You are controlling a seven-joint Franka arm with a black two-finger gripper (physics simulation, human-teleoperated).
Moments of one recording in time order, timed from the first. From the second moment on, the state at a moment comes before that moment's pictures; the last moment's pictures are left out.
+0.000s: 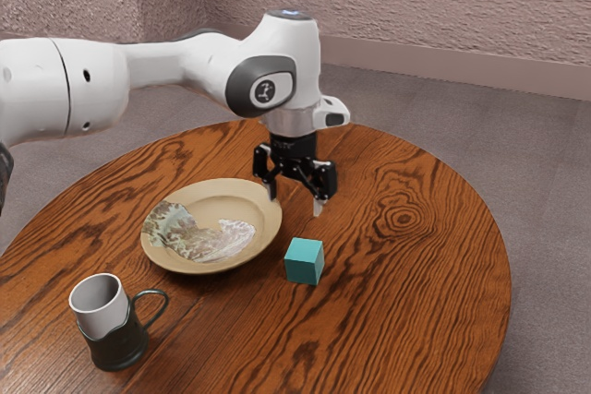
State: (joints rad) arm -0.04 0.37 -0.29 -1.56 0.10 1.81 -0.34
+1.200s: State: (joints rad) arm -0.58 0.48 0.41 -1.60 -0.26 1.94 -0.11
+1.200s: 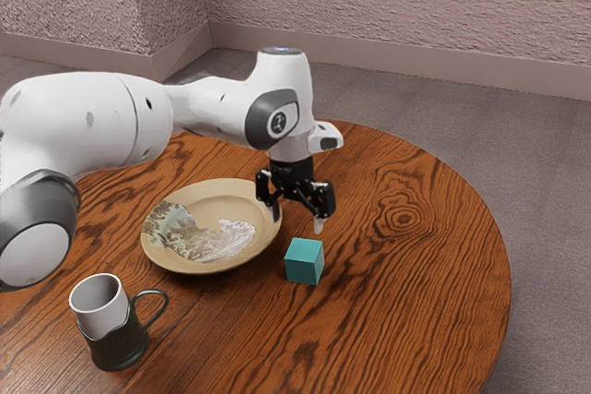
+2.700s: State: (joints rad) arm -0.50 0.55 0.32 -1.54 -0.31 2.02 -0.25
